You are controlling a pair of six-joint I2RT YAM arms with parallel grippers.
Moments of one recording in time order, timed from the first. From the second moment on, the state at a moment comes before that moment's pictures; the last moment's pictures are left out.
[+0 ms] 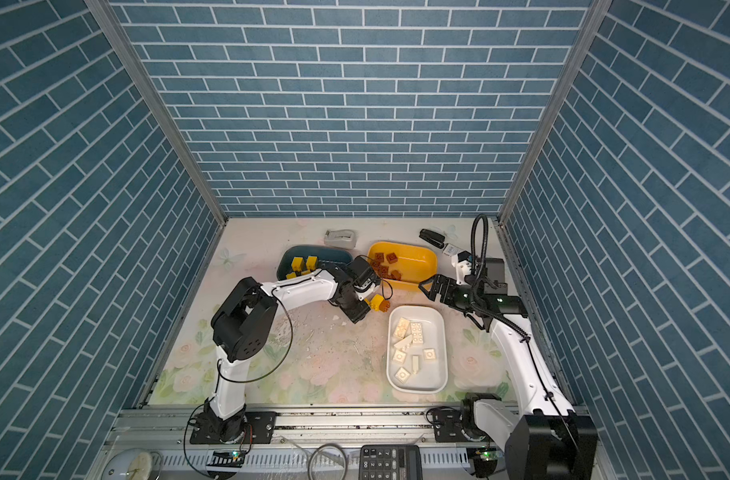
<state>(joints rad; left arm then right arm) -0.76 2.08 1.50 -0.74 0.00 0.09 0.05 1.08 0.85 -0.60 -0.62 0.37</state>
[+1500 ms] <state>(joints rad) -0.44 2.03 1.79 -0.96 -0.08 -0.21 0.06 1.12 0.83 -0.51 -0.63 0.44</state>
